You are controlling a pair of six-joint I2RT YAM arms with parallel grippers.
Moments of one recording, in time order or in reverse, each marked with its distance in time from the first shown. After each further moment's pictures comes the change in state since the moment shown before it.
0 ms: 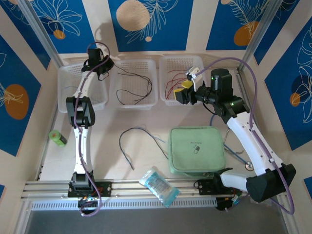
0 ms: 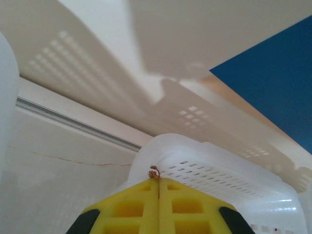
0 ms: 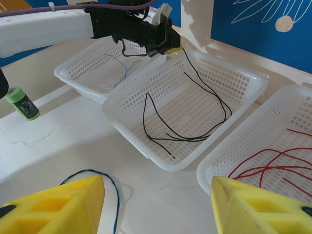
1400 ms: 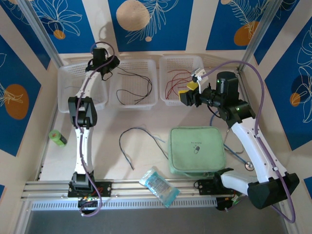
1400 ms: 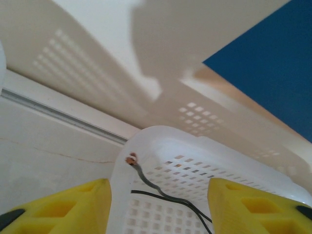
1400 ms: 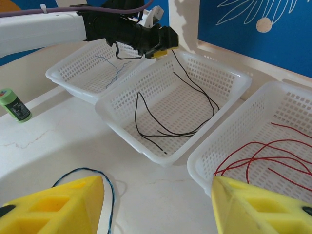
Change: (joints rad) left arm -0.040 -0.023 -0.025 -0.008 -0.115 0.022; right arm -0.033 -0.066 -0.026 -0.032 0.019 0.000
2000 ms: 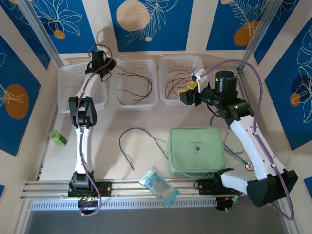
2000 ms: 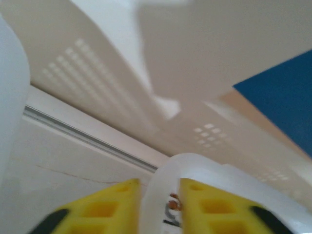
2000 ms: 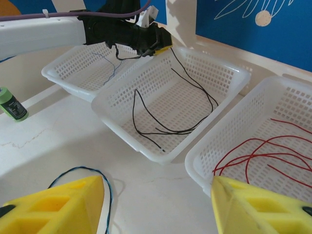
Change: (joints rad) left arm 0.024 0.057 0.003 0.100 0.011 -0.072; right arm -0.008 0.024 0.000 0.006 -0.004 0.000
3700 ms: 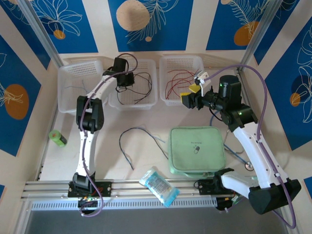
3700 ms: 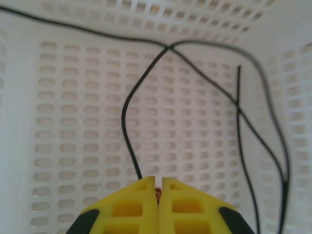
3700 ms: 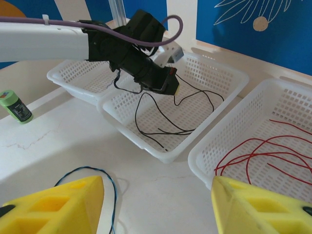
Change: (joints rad) left arm -0.210 -0.176 -0.262 -0.278 -0.037 0.331; right arm -0.005 -0.085 -0.048 0.000 -0.001 0.015
